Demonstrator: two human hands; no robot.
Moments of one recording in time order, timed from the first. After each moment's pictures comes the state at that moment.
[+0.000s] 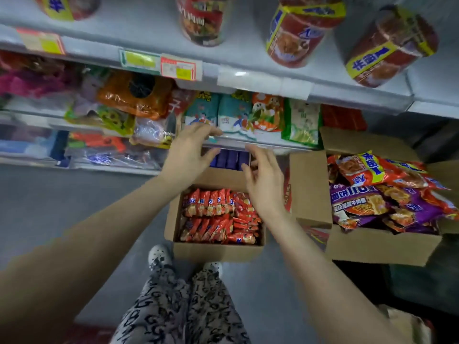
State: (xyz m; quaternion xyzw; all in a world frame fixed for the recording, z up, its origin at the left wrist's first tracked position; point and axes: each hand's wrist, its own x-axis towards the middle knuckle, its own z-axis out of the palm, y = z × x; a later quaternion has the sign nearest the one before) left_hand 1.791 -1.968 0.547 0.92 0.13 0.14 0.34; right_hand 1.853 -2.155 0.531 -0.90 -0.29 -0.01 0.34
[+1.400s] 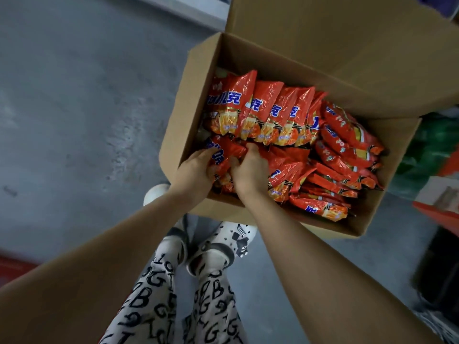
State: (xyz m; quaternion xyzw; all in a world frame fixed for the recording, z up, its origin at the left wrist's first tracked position) left_hand 1.668 -2.010 -0.071 0.77 0.40 -0.21 0.45; right_hand 1.759 -2.095 -0.087 -0.92 -0.08 0.36 0.16
